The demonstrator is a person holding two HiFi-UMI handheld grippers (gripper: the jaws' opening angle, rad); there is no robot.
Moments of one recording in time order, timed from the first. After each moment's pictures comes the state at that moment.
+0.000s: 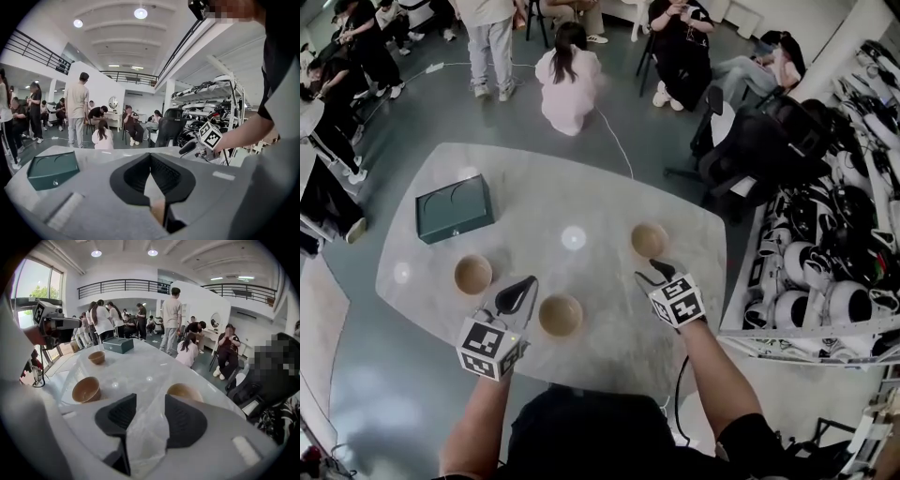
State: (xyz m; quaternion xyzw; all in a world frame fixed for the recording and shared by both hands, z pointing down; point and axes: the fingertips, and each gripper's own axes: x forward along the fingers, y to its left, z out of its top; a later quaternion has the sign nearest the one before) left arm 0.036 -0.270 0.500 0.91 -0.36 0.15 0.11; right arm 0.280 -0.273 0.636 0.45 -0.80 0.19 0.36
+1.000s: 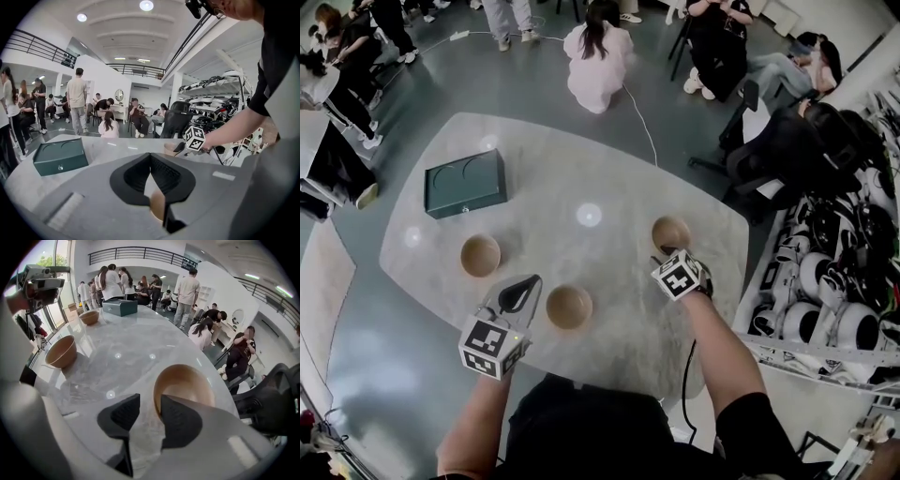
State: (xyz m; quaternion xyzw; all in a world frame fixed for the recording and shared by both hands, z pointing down) left arm 0.020 -0.272 0.542 0.89 -0.39 0.18 0.14; right arm 0.299 -0.325 0.735 0.36 -0.76 0.16 0.52
